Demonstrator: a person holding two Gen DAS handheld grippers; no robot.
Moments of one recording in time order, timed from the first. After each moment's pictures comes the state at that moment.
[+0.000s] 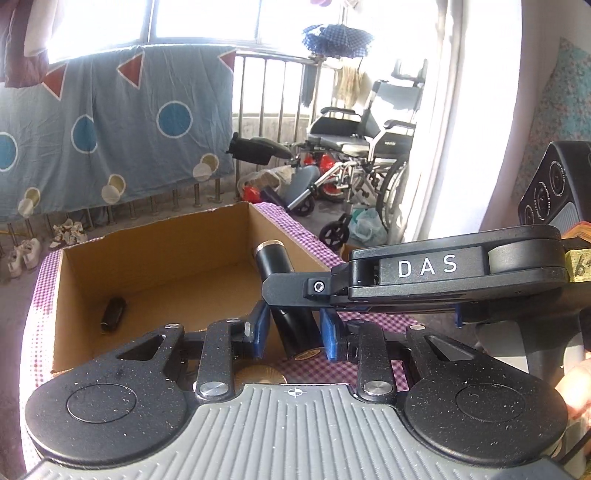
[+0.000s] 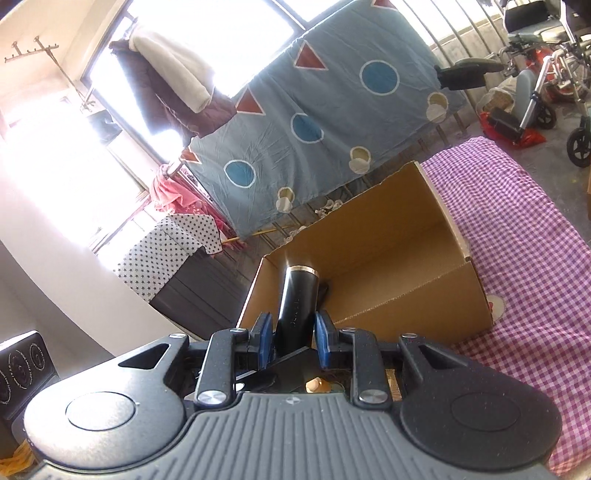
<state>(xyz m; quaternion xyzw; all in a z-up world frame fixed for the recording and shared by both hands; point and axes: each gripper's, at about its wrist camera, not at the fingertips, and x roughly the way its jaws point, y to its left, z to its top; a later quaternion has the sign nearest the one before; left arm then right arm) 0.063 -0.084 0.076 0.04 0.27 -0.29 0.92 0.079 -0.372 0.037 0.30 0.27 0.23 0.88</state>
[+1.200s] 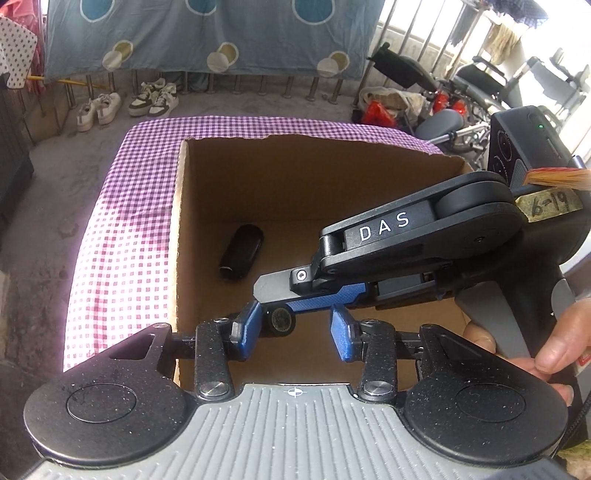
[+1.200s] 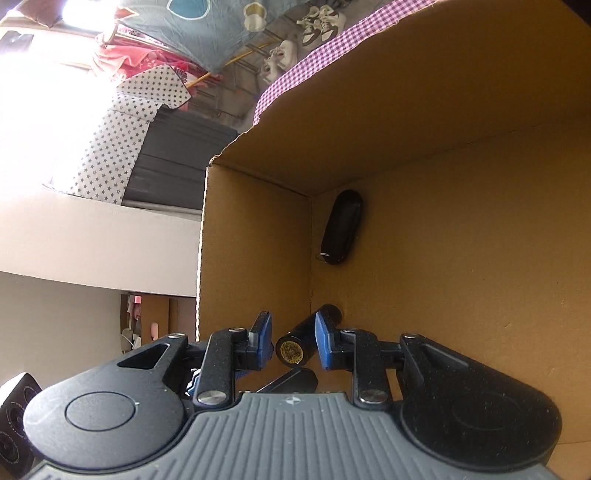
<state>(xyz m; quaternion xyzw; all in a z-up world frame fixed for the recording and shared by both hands) 0.215 0.000 0.030 -0.04 0.47 -0.14 0.87 0.312 -0.248 -0.029 0.30 0.57 0.30 0.70</state>
